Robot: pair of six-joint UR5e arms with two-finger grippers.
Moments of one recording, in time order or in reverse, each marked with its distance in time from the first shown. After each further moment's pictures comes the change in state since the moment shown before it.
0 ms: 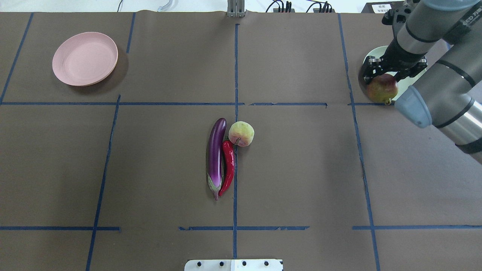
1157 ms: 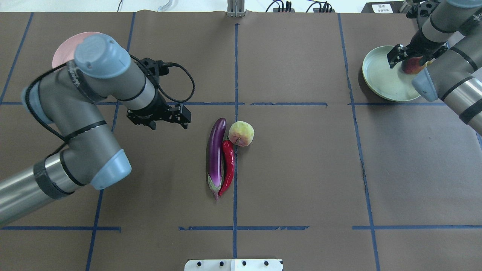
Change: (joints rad) left arm 0.744 -0.595 0.155 -0.060 0.336 -0.938; right arm 0.091 0.041 -0.426 0.385 -0.012 -0.131
